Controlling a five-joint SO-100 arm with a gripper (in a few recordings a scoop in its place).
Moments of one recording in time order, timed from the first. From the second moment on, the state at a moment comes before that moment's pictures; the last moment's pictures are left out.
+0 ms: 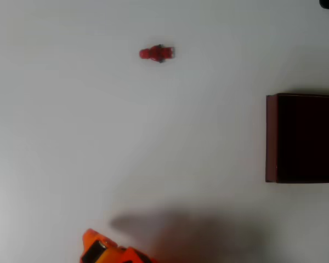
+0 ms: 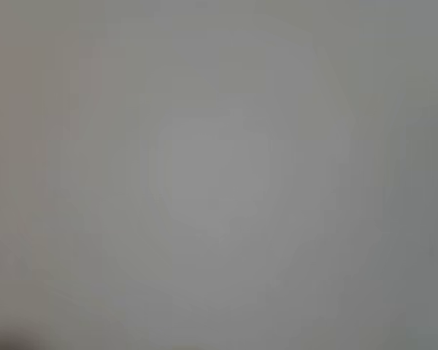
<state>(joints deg) -54.3 194.8 174.6 76.3 -1.2</state>
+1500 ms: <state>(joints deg) -39.4 194.5 174.5 76.1 11.5</state>
